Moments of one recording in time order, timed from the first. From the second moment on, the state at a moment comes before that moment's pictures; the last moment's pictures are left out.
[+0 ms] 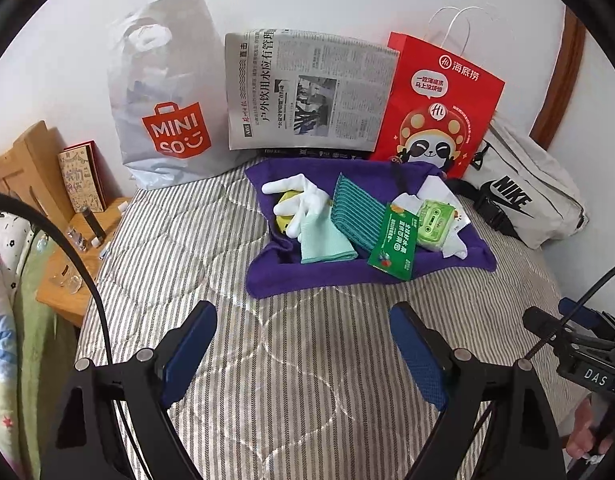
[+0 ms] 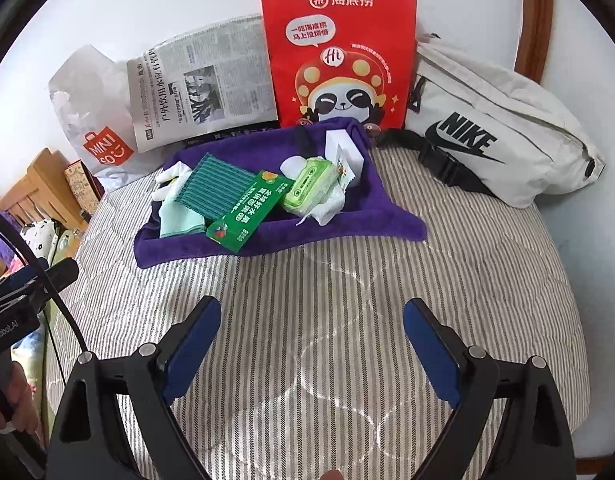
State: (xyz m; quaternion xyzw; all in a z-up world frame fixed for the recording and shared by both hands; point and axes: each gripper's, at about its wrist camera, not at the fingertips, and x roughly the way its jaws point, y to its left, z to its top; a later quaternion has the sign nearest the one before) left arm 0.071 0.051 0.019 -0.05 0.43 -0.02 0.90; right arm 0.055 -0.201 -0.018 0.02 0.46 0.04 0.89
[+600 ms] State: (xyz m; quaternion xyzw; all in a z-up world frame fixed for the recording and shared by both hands) left arm 0.057 0.023 0.030 -0.02 0.43 -0.03 0.90; right arm 0.041 -0.211 -0.005 0.03 0.44 0.04 0.90
